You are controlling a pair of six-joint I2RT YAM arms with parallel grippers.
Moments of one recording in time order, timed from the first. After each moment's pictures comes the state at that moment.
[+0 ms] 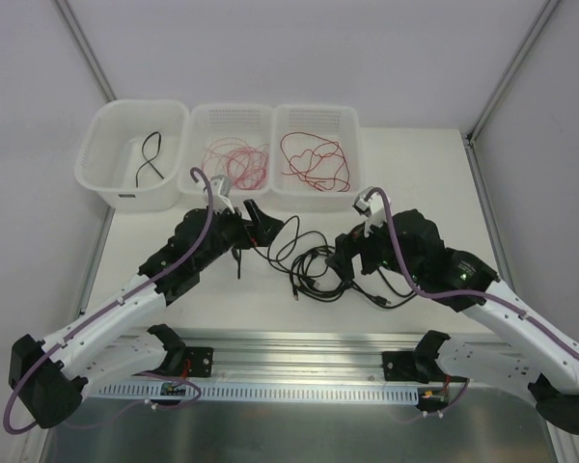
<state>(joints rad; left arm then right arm) -0.69 0.91 0.71 -0.03 -0.07 -0.69 0.89 0.88 1.02 -0.63 0.03 0.21</state>
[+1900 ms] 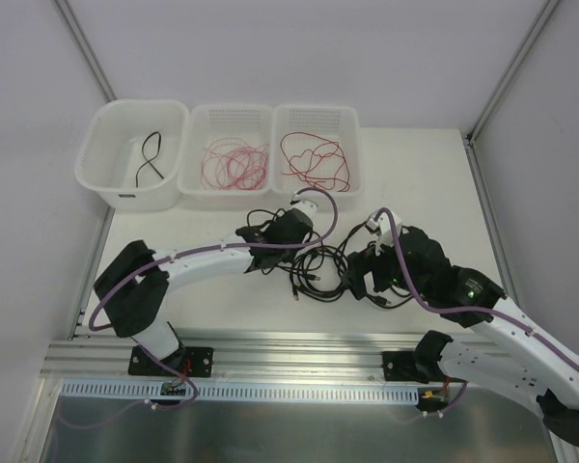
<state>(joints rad) -0.93 1.66 1.05 -0.31 -0.38 -0.28 0.89 0.74 0.87 -0.73 0.10 0.24</state>
